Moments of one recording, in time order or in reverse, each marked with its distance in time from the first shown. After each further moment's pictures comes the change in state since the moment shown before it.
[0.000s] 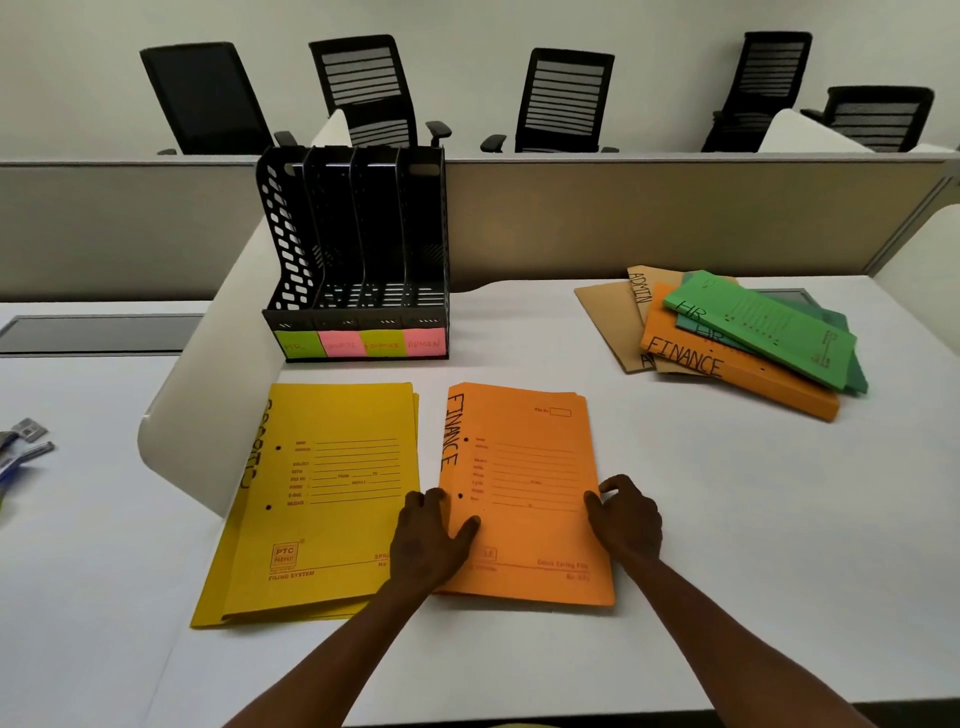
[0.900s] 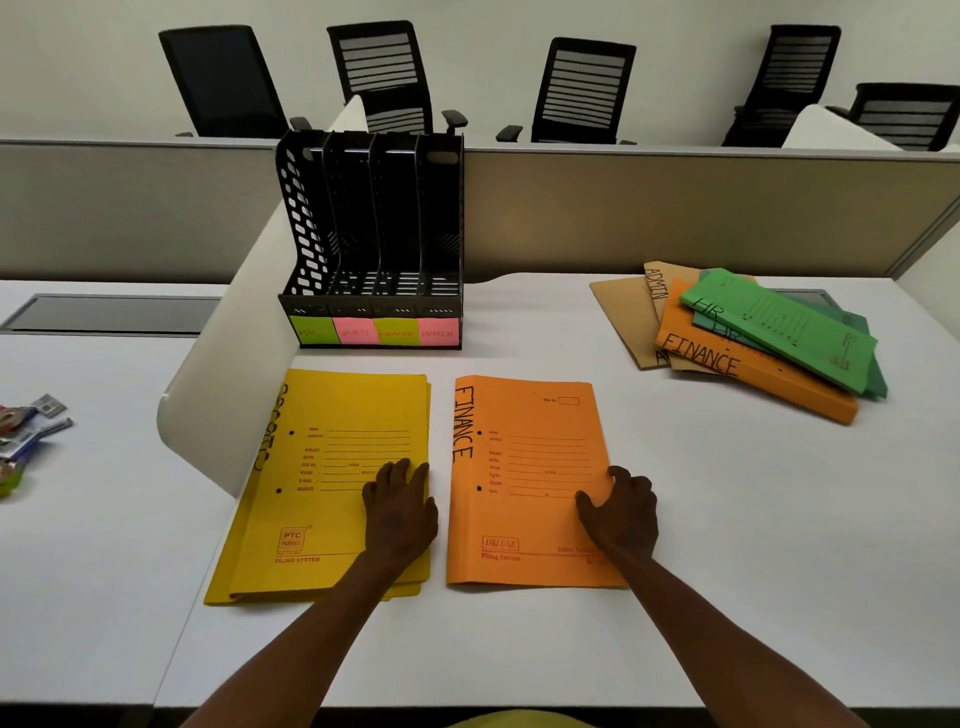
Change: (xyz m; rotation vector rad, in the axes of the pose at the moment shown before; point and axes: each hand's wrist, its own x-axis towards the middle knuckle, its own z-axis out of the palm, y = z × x) left_hand 0.028 -0.046 -0.012 0.350 0.087 0.079; right_hand -0.011 -0.011 0.017 -0.128 0.024 -0.012
